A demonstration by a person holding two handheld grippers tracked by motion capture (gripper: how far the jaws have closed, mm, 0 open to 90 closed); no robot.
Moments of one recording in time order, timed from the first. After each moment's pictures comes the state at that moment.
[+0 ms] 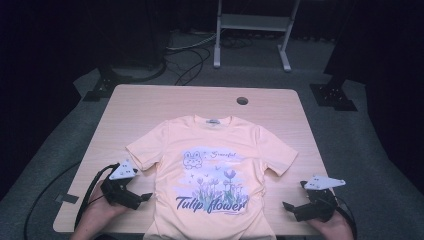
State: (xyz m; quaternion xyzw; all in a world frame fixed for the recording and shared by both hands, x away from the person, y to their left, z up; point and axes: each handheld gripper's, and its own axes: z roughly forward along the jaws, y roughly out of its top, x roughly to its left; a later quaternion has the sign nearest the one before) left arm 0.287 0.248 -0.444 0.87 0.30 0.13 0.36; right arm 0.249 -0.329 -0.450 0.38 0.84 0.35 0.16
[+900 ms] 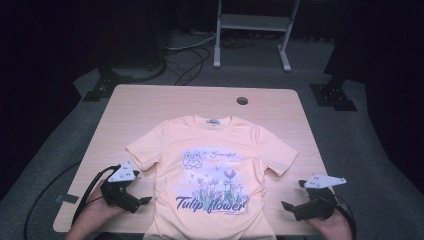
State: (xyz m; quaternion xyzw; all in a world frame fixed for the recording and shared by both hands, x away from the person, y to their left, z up) left arm 0.284 0.248 -0.444 0.88 0.27 0.12 0.37; right arm 0.249 -0.325 -0.440 0.38 0.84 0.37 0.15
